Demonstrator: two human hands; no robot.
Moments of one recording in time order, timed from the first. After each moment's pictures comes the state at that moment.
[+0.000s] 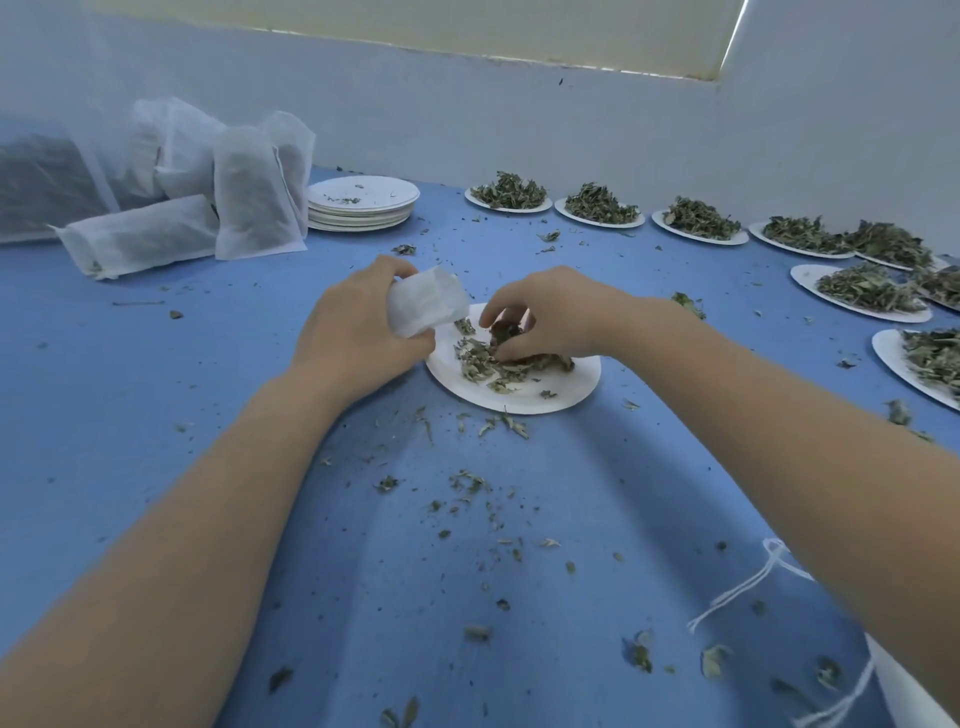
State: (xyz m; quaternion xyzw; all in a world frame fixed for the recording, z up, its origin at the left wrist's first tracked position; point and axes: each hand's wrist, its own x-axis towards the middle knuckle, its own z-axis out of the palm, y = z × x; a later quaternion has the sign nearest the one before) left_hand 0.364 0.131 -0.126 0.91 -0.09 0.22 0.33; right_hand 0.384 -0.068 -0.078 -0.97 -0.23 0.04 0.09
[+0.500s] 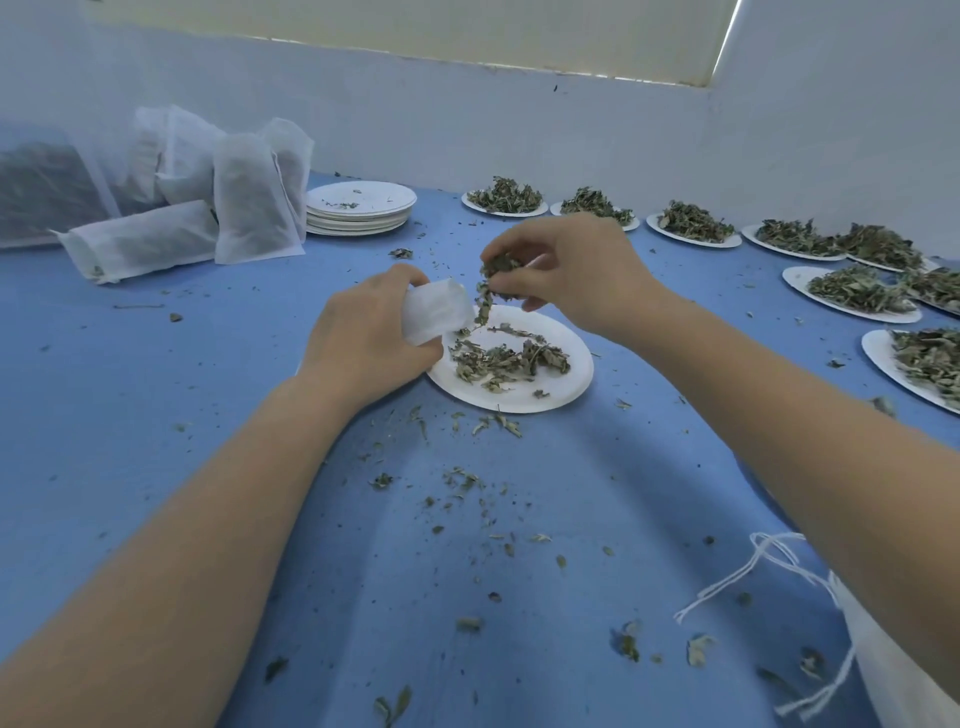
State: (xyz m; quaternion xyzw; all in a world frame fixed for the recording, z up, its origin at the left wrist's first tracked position) left_hand 0.358 0.119 -0.122 0.93 -0.10 0.22 0.27; right_hand 0.357 -0.068 -0.056 -0.90 -0.19 -0.10 0.38
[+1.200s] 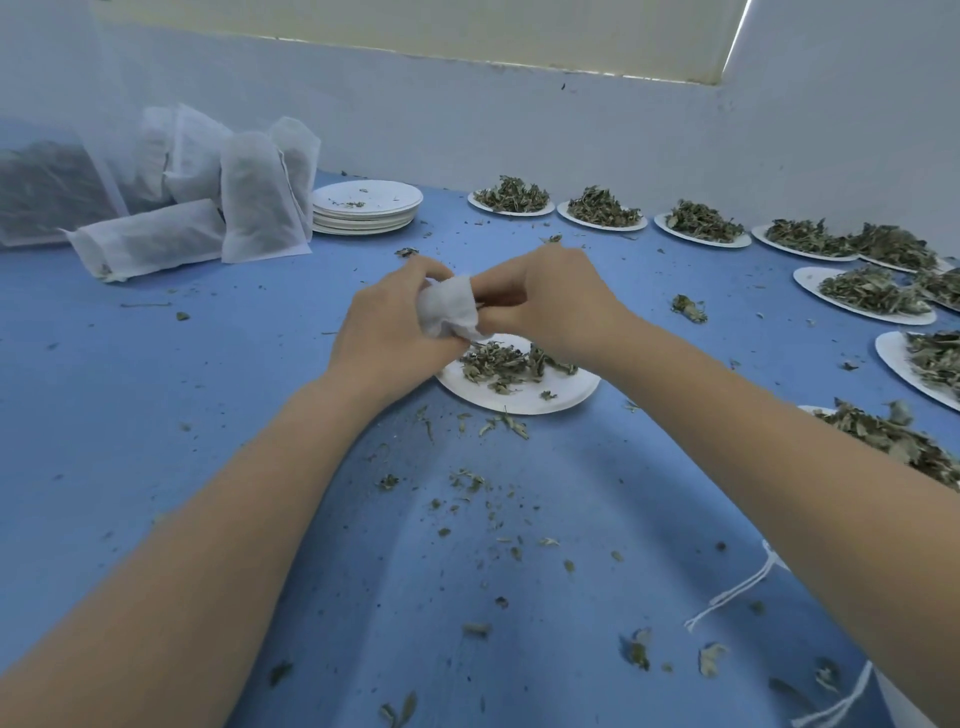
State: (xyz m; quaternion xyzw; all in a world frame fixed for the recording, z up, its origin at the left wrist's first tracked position) left_hand 0.354 0.107 -0.120 0.89 -0.12 0.22 0.39; right_hand 0.345 -0.047 -0.069 -0.91 -0.23 -0.08 0.33
